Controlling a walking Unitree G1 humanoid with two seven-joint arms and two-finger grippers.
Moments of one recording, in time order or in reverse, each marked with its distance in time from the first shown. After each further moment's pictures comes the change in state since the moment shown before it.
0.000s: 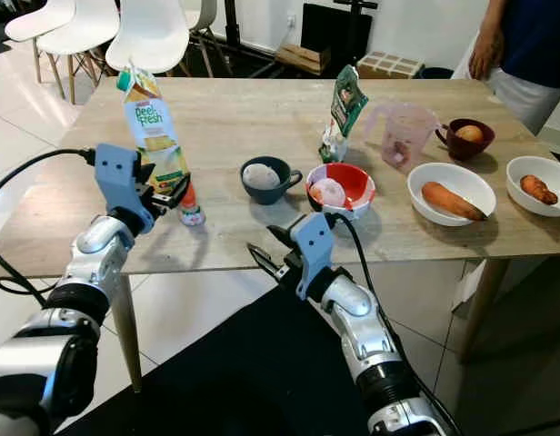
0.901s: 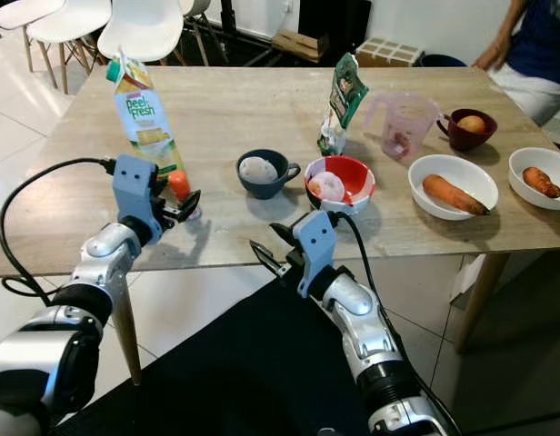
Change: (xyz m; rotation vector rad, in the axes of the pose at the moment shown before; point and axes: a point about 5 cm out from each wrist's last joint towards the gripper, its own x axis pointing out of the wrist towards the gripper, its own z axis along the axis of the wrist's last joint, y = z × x) left arm -0.001 -0.007 -0.019 0.027 0.120 -0.043; right arm 0.000 -0.002 0.001 0.000 -0.004 -0.015
